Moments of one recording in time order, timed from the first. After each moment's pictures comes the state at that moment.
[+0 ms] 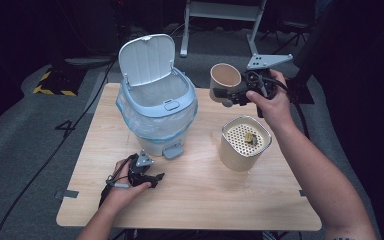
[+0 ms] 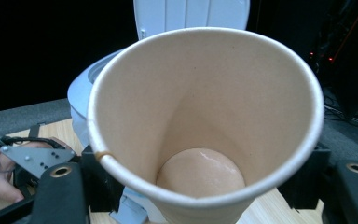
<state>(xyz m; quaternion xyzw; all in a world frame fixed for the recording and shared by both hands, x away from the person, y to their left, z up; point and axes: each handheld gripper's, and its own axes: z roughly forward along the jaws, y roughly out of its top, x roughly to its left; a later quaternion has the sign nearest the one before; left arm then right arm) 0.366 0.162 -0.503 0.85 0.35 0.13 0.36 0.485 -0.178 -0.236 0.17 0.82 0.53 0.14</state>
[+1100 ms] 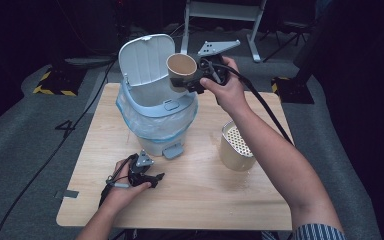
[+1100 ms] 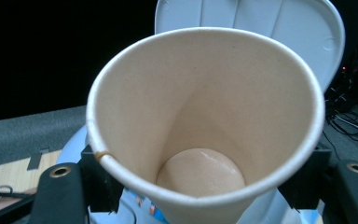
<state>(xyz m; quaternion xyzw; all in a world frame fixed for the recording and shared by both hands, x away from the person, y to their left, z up) 0.366 0.161 -0.504 0.85 0.35 0.13 0.36 0.518 -0.073 -0.235 0.14 0.82 0.54 0.12</state>
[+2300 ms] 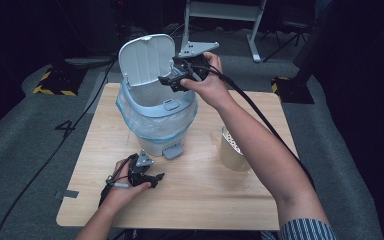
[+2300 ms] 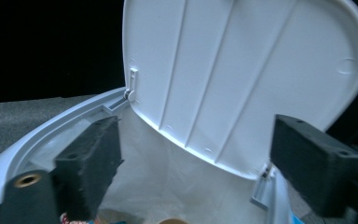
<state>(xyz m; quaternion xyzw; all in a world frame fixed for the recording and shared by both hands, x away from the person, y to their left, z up) 0.366 0.162 -0.504 0.85 0.35 0.13 0.36 0.528 -0.039 -0.247 0.14 0.82 0.52 0.20</state>
